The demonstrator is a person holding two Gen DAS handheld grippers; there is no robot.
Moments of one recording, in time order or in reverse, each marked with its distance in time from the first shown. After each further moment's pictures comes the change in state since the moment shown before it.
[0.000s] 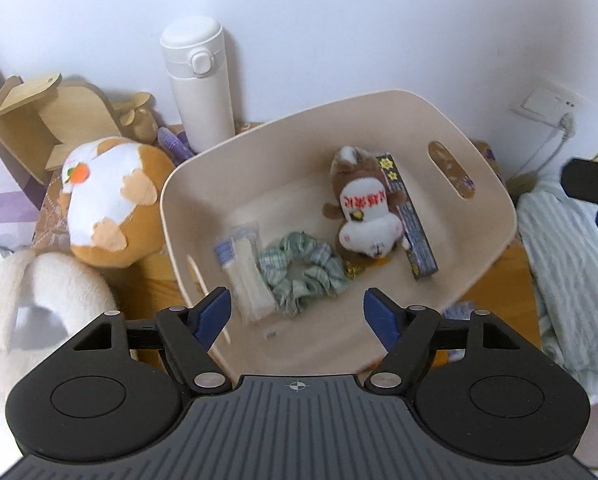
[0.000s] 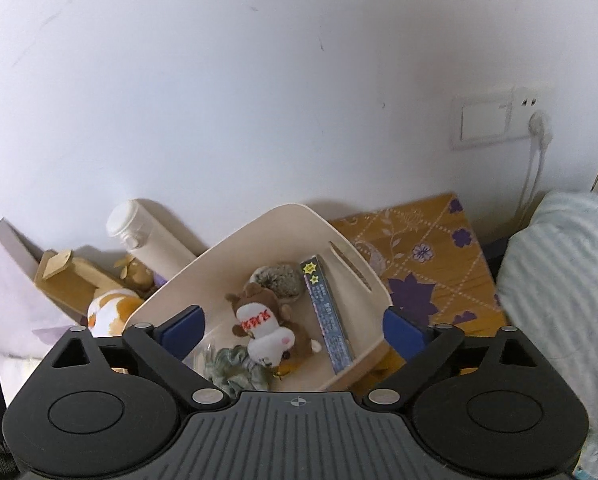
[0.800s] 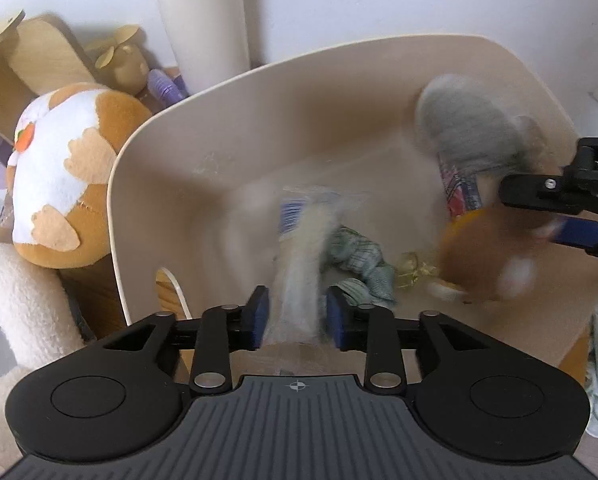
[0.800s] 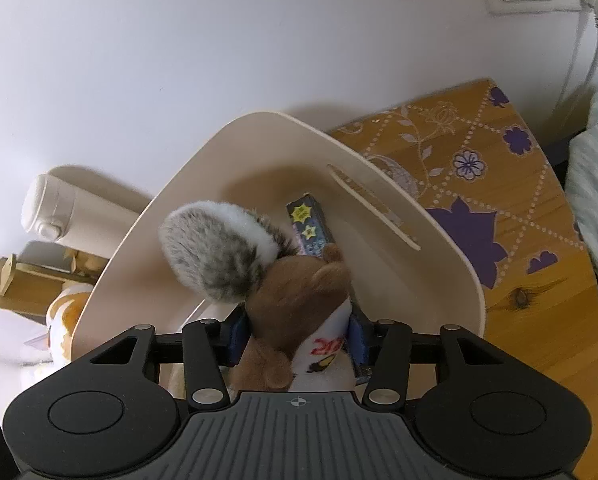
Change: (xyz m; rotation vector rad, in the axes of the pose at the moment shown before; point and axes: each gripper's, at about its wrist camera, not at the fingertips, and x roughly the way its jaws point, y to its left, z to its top) left arm 0.111 0.019 0.030 -0.071 0.141 0.055; right arm 0.157 -0.005 0.009 0.067 0.329 0.062
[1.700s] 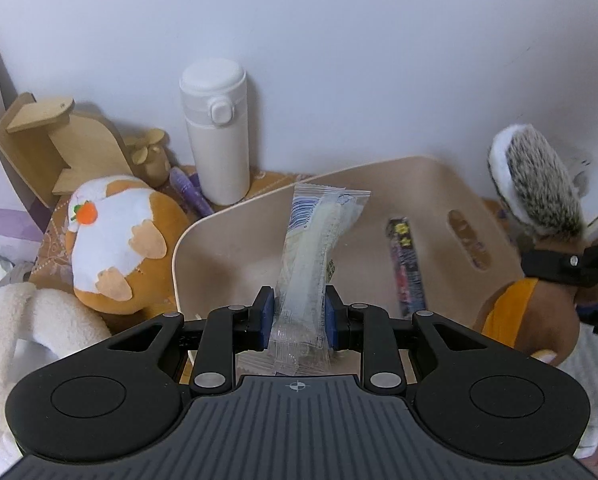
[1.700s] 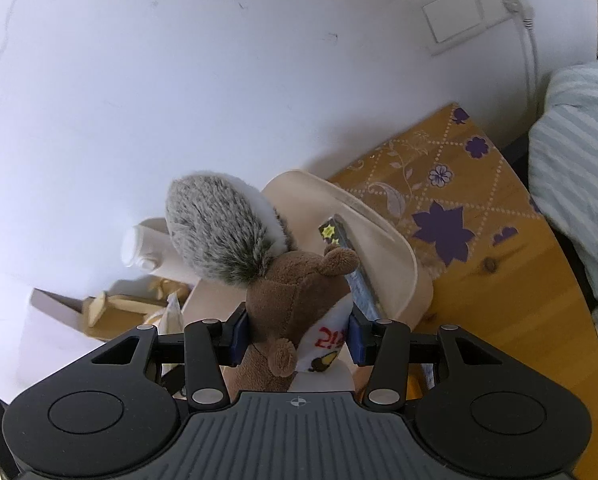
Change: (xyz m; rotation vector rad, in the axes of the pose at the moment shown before) left arm -0.088 -0.004 0.004 -0.036 -0.234 -0.026; right arm -0.095 -0.037 -0.014 0.024 -0.042 0.211
